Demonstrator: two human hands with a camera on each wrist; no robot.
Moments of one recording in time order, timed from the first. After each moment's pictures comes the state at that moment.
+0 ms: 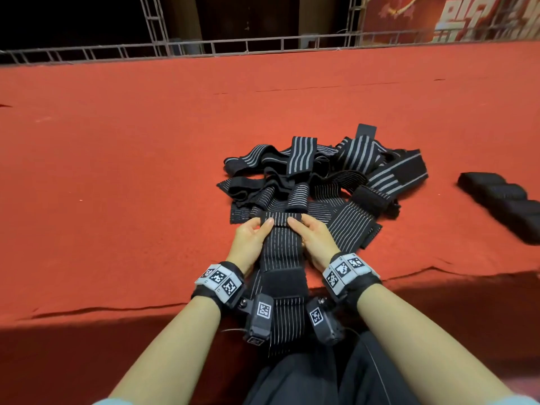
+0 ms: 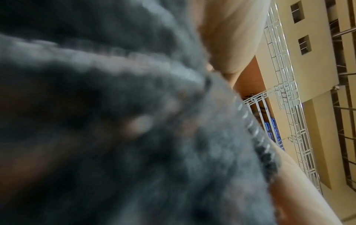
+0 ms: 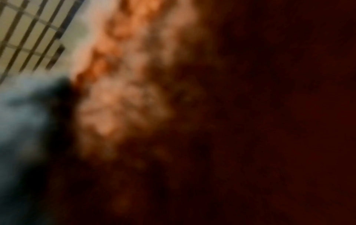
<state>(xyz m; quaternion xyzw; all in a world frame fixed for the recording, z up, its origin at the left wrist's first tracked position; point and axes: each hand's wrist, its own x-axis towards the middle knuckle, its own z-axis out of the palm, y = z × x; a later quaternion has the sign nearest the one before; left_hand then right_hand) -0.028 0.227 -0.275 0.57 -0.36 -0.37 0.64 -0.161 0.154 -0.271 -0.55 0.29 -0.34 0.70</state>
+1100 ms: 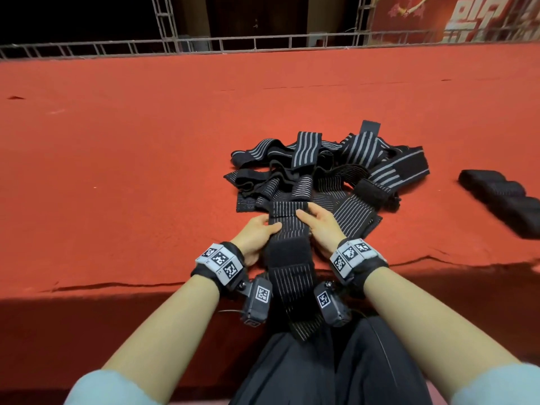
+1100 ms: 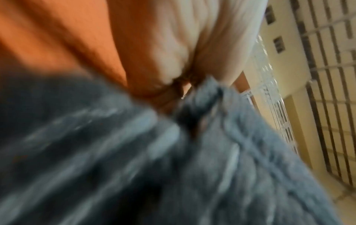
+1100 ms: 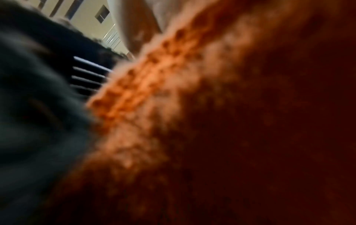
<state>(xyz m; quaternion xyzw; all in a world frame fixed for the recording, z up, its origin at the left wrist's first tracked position) -0.046 0.248 -0.248 0.59 -0.30 -0.51 0.55 -0.169 0.154 -0.266 -0.60 0.31 -0.34 0.65</state>
